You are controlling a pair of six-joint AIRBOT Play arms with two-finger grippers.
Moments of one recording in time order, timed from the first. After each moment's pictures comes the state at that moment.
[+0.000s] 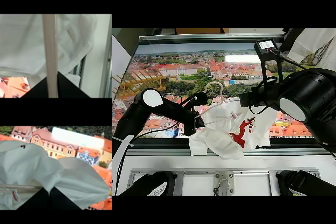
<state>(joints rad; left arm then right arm) -0.30 -1.10 1.03 0.98 -1.40 -0.44 0.79 -1.14 1.59 -1.87 1.47 2.09</state>
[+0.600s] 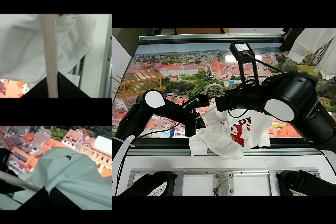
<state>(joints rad) -0.31 -1.10 1.03 0.98 -1.39 -0.43 0.83 -1.19 1.59 -1.60 1.23 2.04</state>
